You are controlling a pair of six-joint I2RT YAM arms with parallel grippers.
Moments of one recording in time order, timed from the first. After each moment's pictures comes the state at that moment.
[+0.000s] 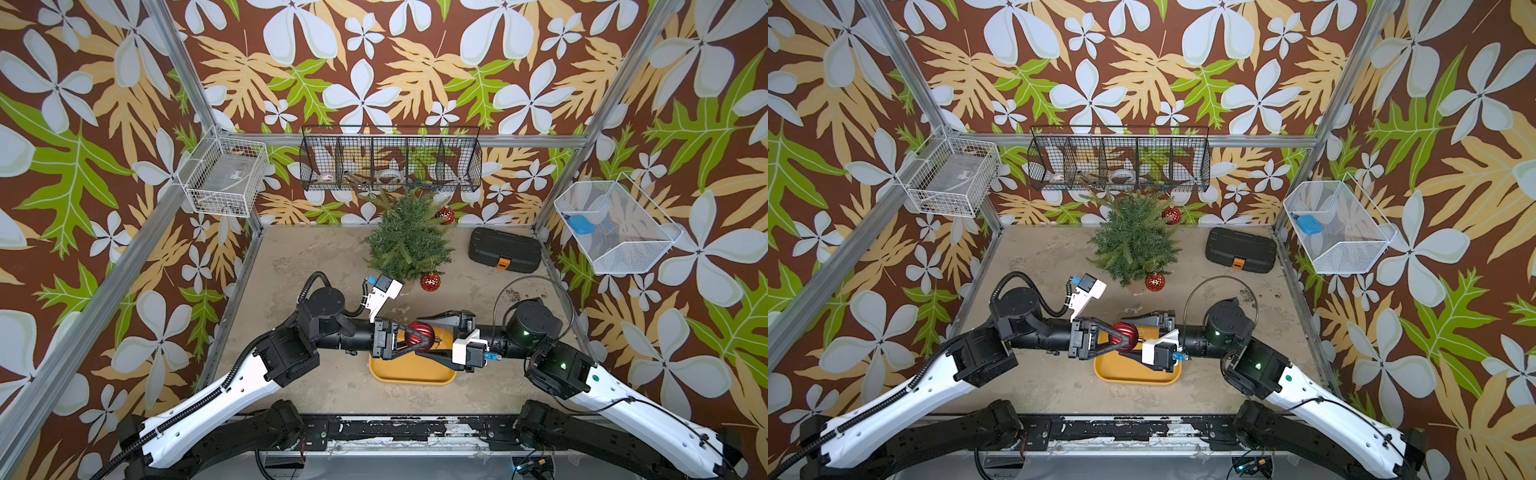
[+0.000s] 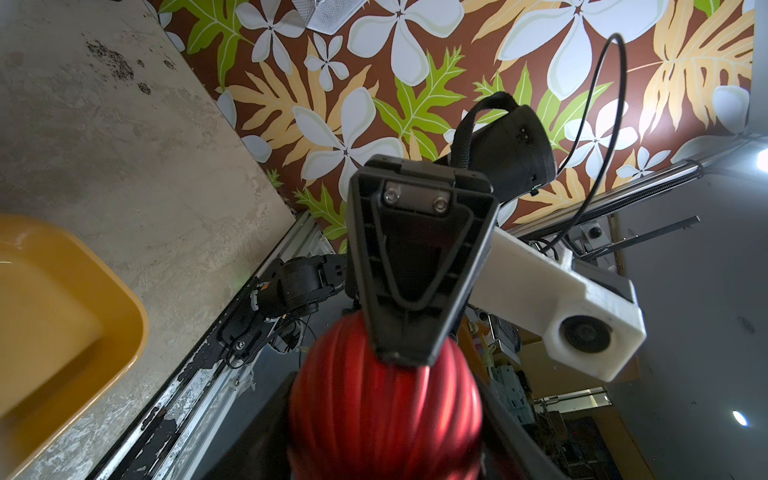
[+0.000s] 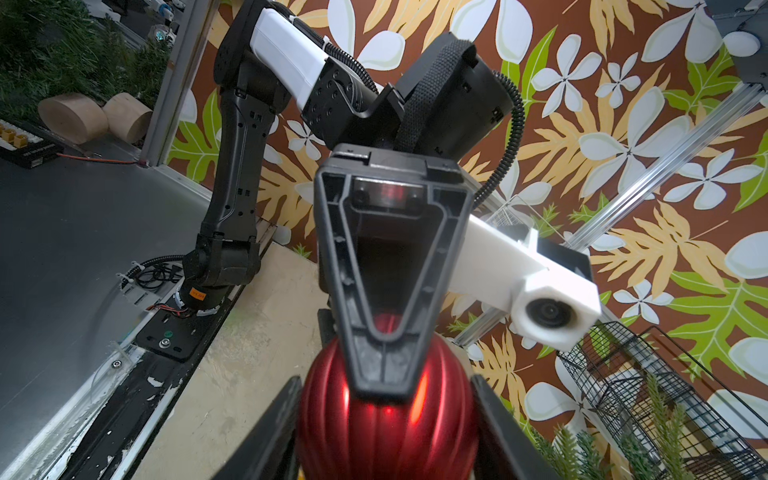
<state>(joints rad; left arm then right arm) -0.92 0.92 0.98 -0.19 0.64 -0.97 0.90 0.82 0.84 -0.03 -0.58 -0.65</state>
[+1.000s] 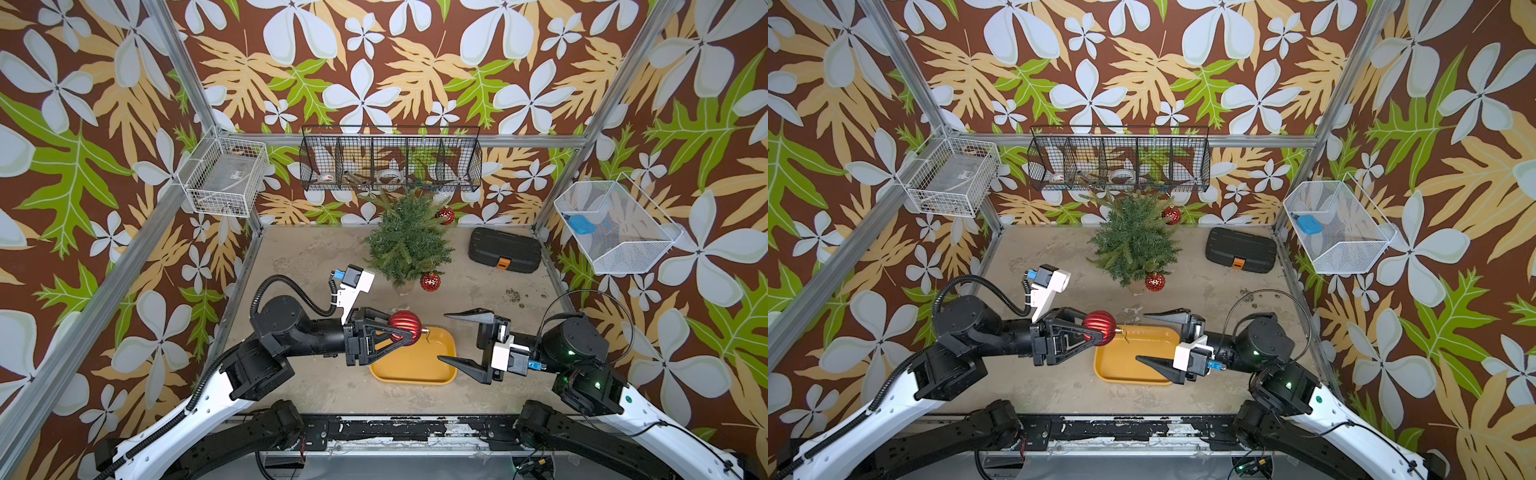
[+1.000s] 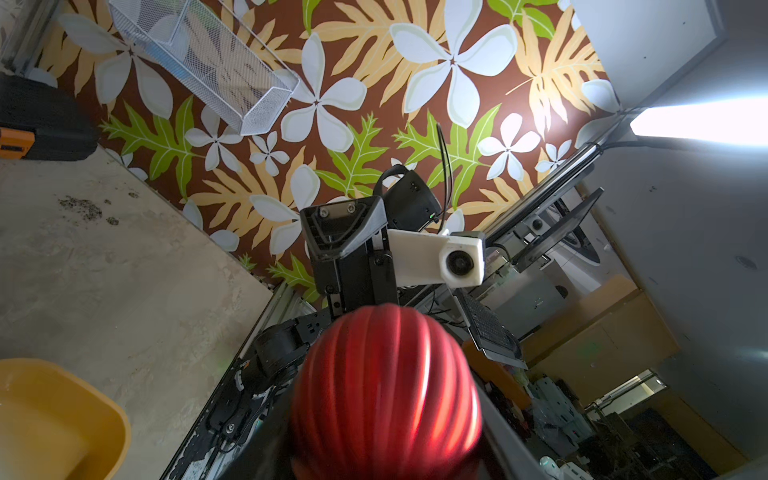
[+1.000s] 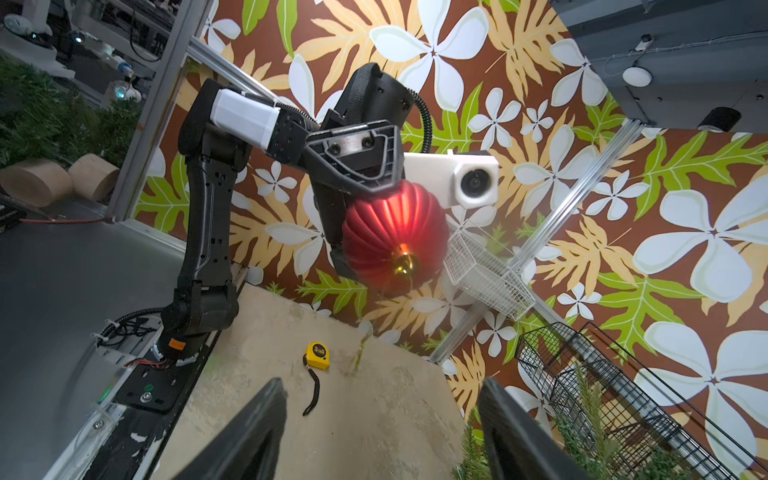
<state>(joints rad) -0.92 0.77 1.03 -0.11 0.59 -0.87 0.90 0.65 0.83 -0.01 -0.51 -0.49</state>
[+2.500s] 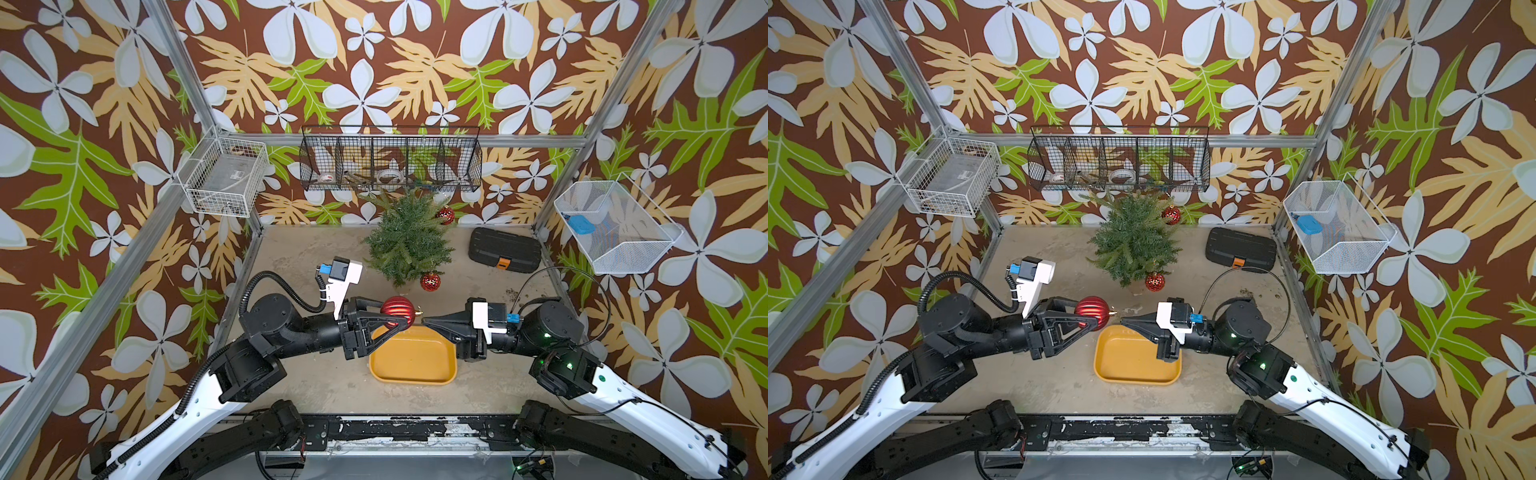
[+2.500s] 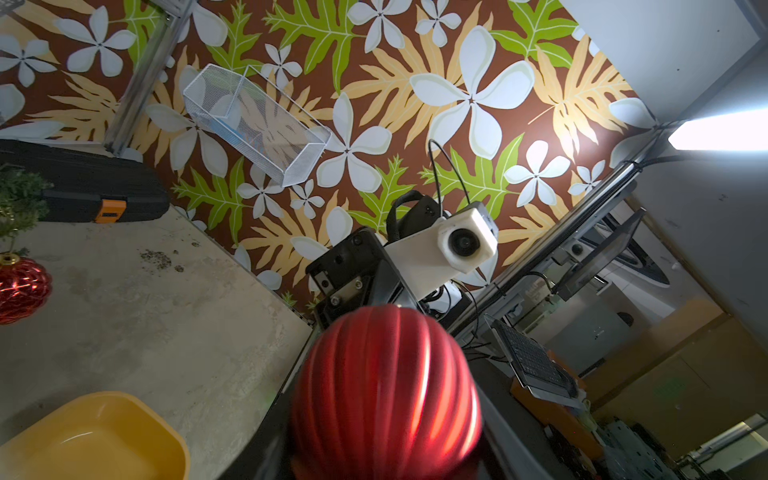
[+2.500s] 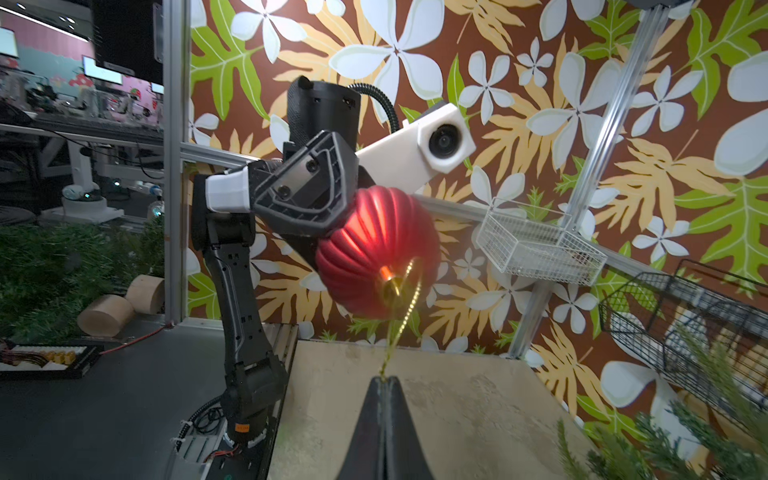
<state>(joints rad) -0.92 0.78 1.08 -0.20 0.42 -0.75 0.91 0.82 0.91 0.08 -0.48 -0.17</state>
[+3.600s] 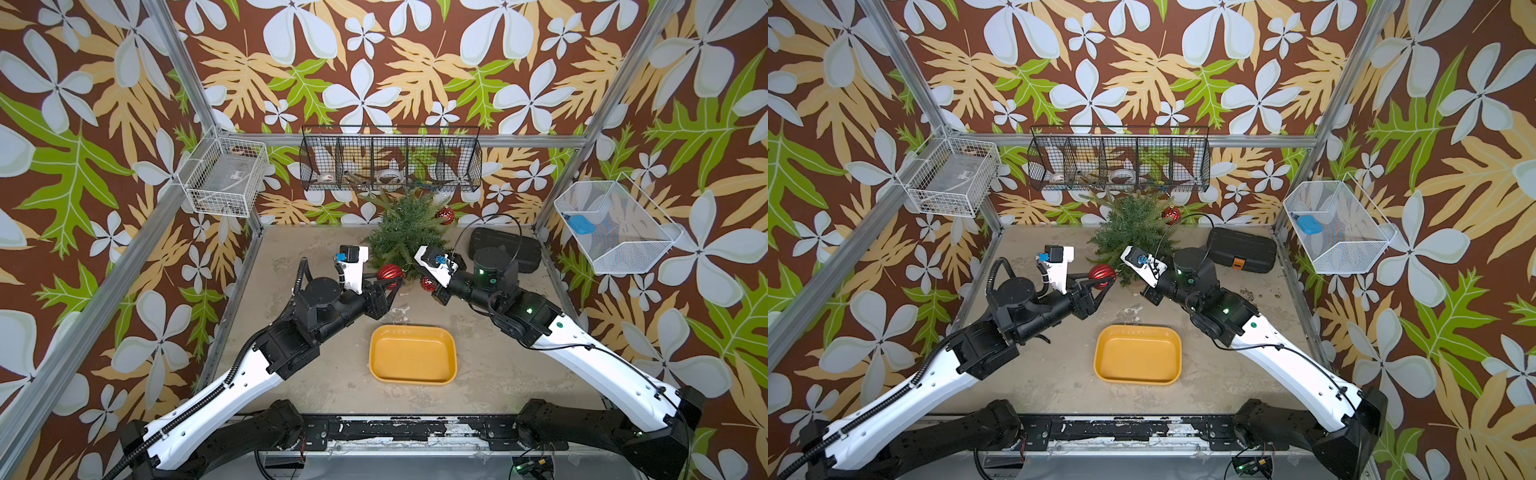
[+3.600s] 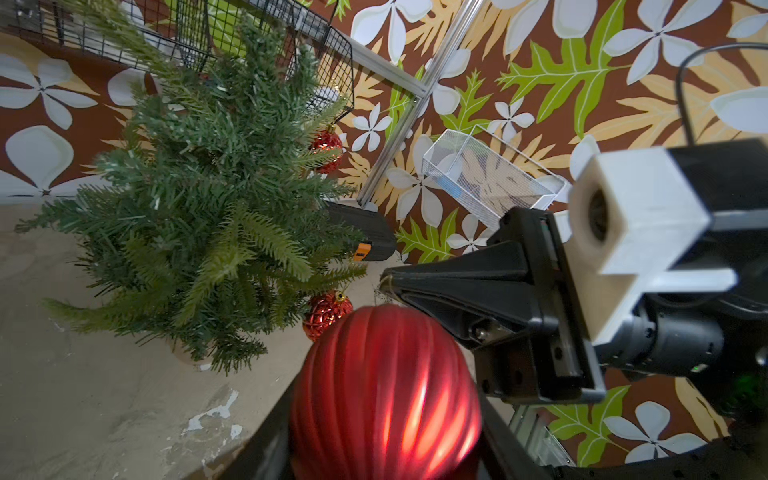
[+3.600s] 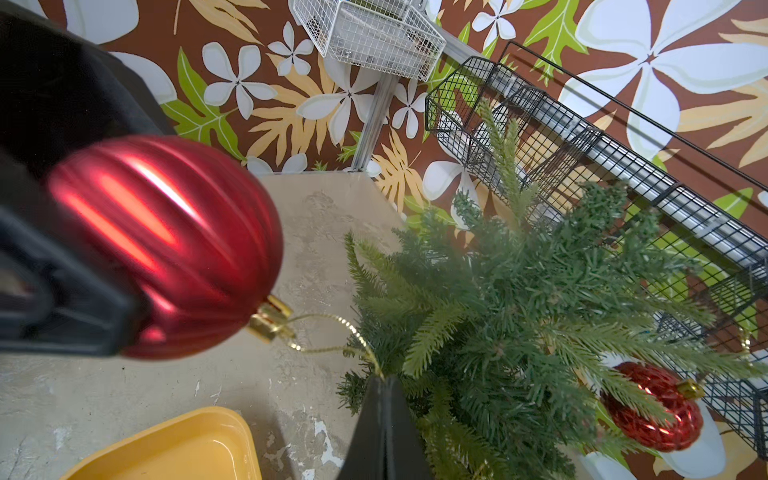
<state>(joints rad) -0.77 0.96 0.99 -0.16 0.01 -0.54 0.73 1.21 1.21 -0.25 -0.11 -0.44</state>
